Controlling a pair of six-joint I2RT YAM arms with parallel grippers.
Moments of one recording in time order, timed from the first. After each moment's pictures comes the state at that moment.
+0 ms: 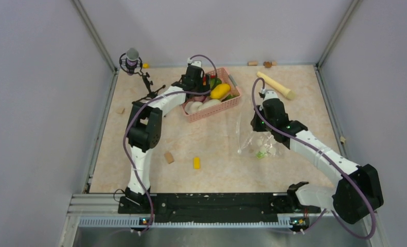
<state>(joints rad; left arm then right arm) -0.43 2.14 1.68 -0.21 -0.15 -0.33 0.48 1.19 0.82 -0.30 0.10 0.37</state>
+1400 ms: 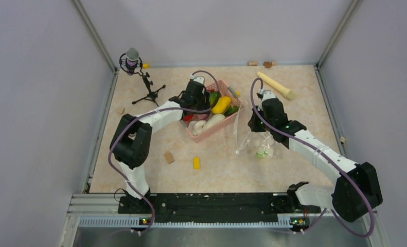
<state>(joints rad) -0.53 1.88 1.33 -0.21 -0.10 -0.41 0.48 1.21 0.81 -0.27 0.03 0.37</state>
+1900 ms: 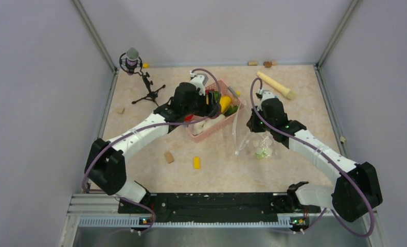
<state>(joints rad) -0.61 1.53 1.18 -0.14 0.04 -0.39 0.48 1.21 0.81 -0.27 0.00 0.37</state>
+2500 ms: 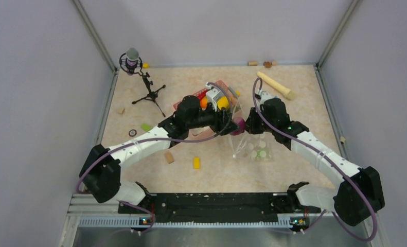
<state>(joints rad) -0.77 1.42 0.99 0.20 0.48 -0.41 0.48 1.18 0.81 -0.28 -0.15 0.40</state>
